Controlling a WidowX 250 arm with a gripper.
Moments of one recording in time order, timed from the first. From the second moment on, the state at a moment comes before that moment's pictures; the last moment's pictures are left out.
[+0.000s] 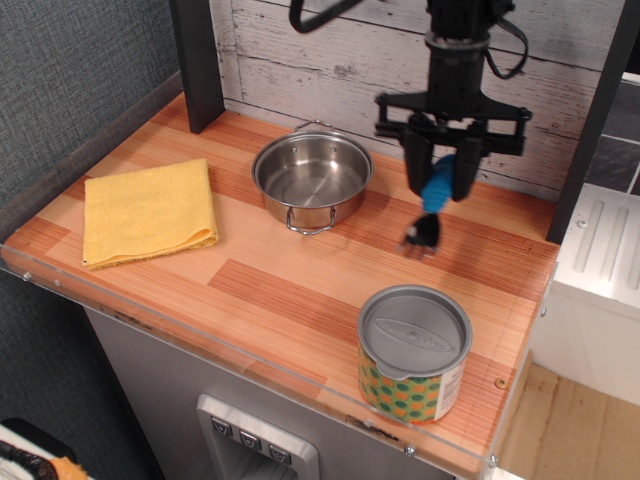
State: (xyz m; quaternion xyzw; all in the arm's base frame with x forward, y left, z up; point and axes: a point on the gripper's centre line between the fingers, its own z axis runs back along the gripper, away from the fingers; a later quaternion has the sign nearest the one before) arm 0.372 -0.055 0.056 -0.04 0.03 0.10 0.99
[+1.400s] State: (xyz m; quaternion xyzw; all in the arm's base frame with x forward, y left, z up) arm 0.383 -0.060 0.016 0.00 0.02 0.44 0.90
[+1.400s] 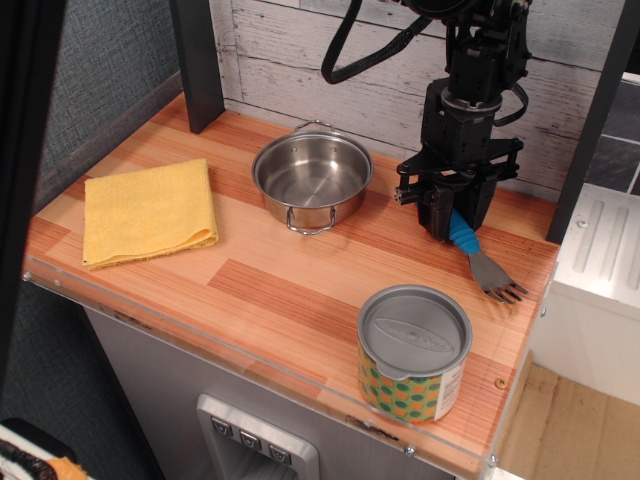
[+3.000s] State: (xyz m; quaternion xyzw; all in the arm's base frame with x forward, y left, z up) arm 0.346 0.042 0.099 0.09 0.00 0.13 0.99
